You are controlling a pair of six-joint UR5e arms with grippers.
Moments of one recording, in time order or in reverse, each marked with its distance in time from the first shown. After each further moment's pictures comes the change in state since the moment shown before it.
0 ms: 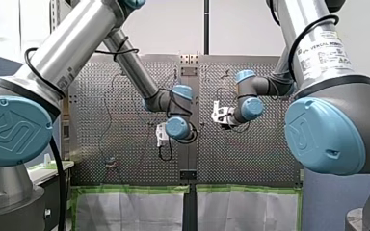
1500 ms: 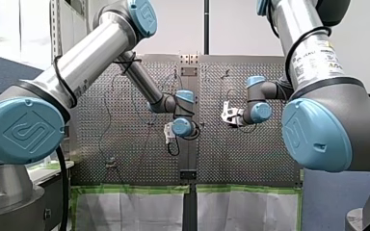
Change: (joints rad) left arm 0.112 -0.162 0.299 -0.073 0.146 -0.011; right arm -0.104 0.101 -0.127 -0.029 -0.119 0.030
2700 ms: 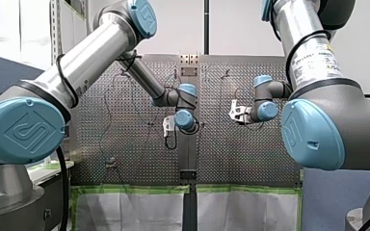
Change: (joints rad) left arm 0.004 -0.002 0.097 -0.171 -0.073 0.061; right arm -0.066 0.025 -0.064 0.005 -0.019 0.000
